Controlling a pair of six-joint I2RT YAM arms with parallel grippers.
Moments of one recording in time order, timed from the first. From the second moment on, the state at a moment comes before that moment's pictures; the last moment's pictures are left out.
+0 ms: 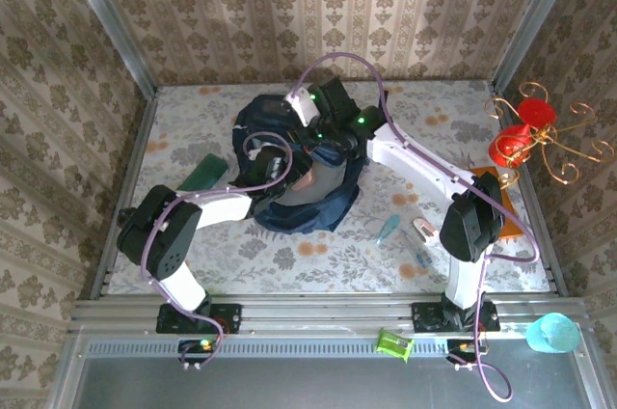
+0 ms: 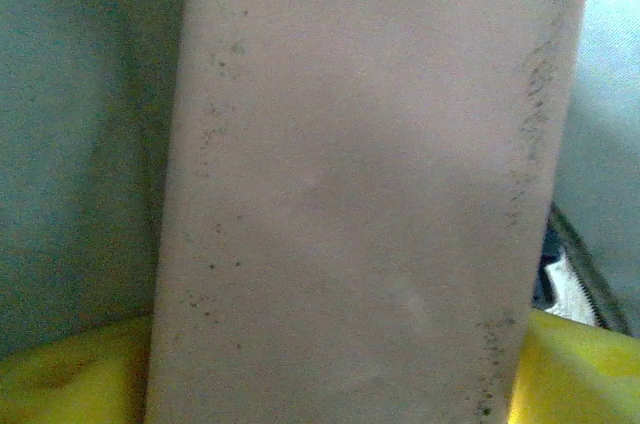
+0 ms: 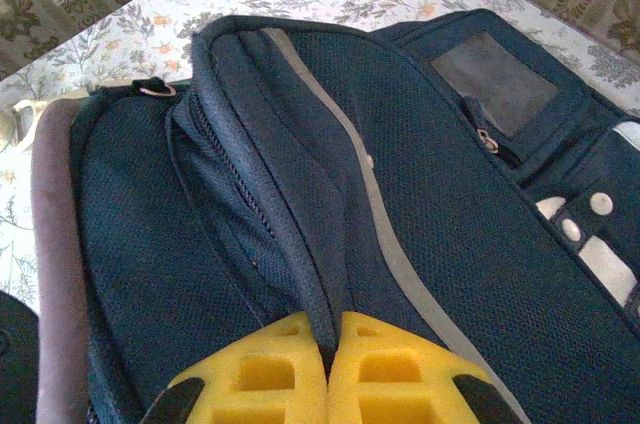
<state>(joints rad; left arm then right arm) -0.63 1.66 0.78 0.32 -0.03 -1.10 0.66 1.85 1.75 -0.58 -0.15 -0.05</state>
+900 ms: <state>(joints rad) -0.68 1.61 0.68 0.47 0.00 -1.10 0.62 1.85 1.69 -0.51 -0.17 -0.01</state>
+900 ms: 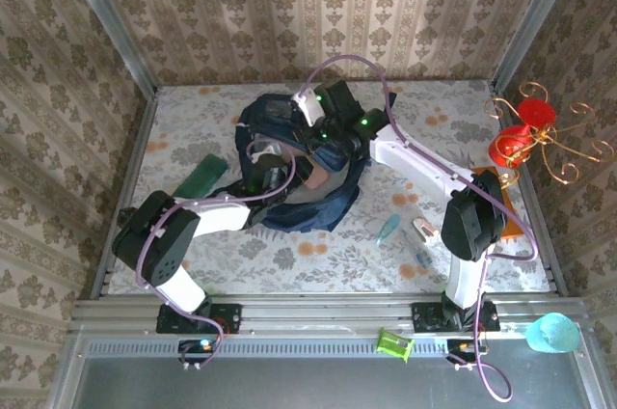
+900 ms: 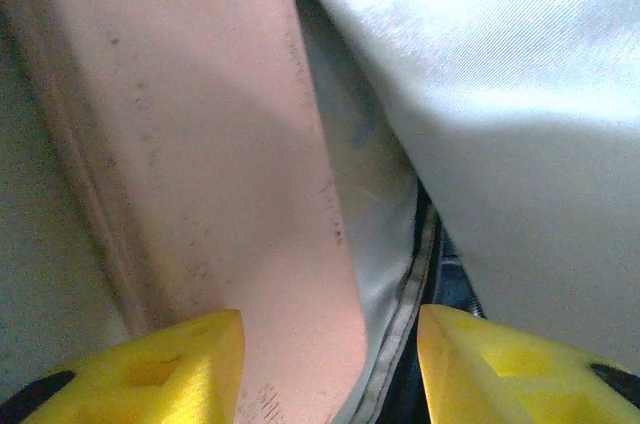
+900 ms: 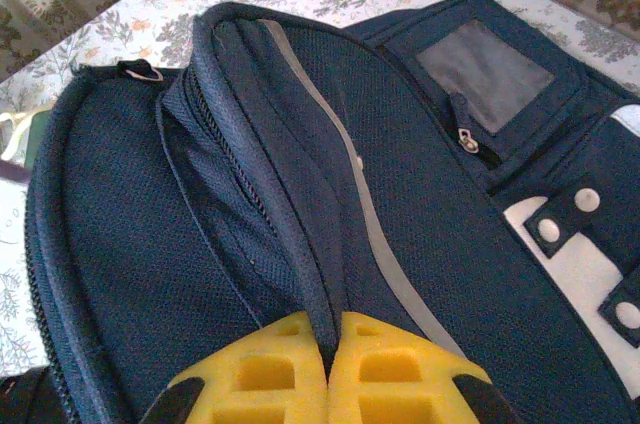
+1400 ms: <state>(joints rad) -0.69 1.61 0.67 0.41 -0.07 -1.05 0.62 1.85 1.69 -0.51 -0.19 0.00</state>
